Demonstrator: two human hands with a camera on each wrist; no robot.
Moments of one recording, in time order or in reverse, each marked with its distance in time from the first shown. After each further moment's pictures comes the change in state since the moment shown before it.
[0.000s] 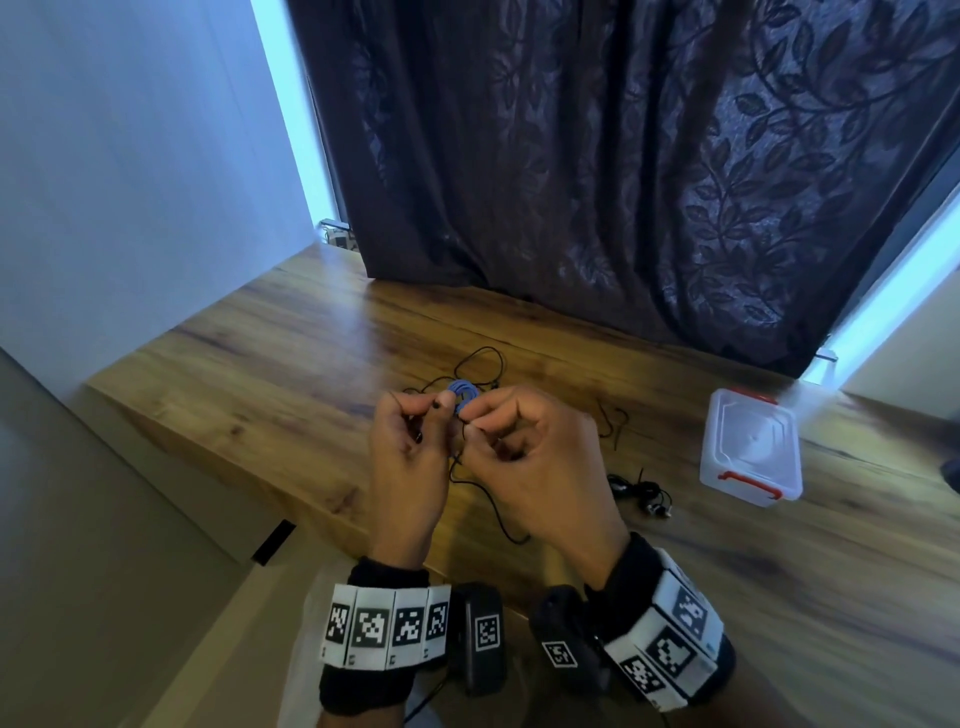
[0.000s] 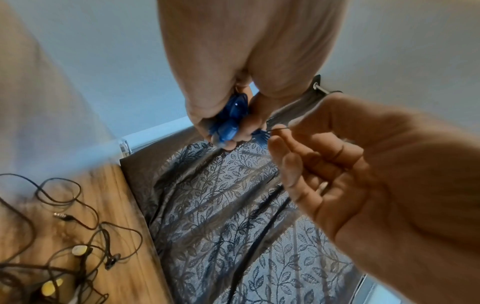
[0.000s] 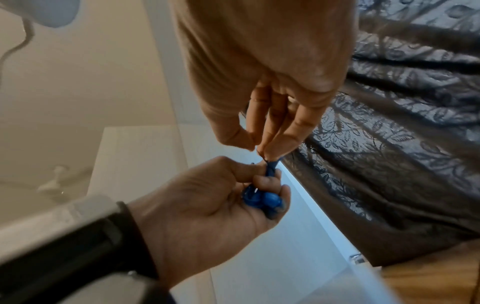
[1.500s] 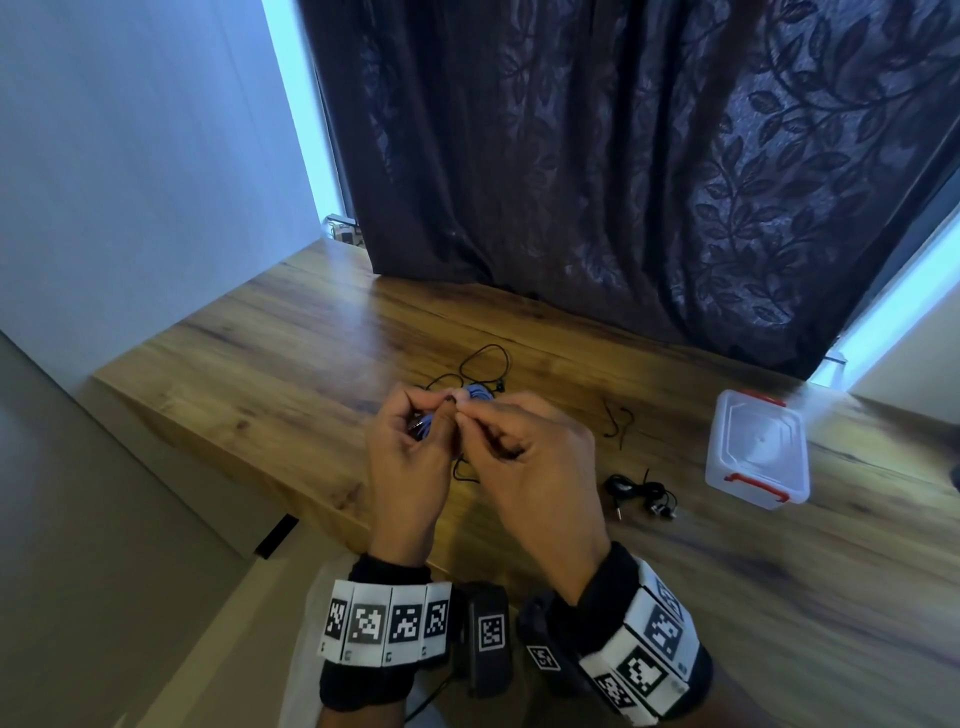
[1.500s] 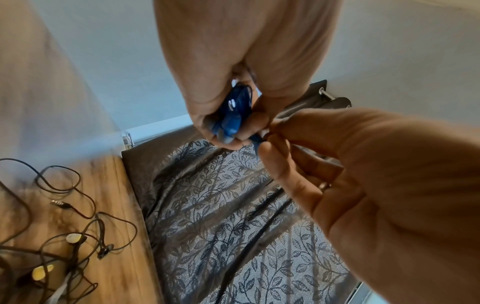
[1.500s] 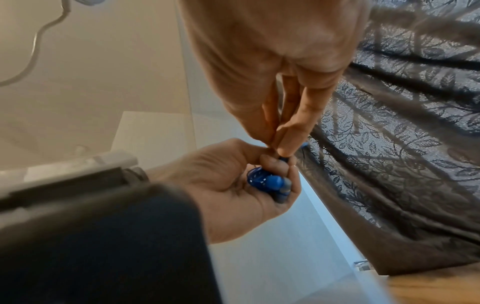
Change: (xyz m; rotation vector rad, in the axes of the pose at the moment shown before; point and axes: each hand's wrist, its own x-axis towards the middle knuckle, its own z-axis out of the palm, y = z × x) left_hand 0.003 0.001 -0.004 -0.028 -0.010 -0.051; right_hand -0.005 0.000 0.017 -0.188 0.111 -0.142
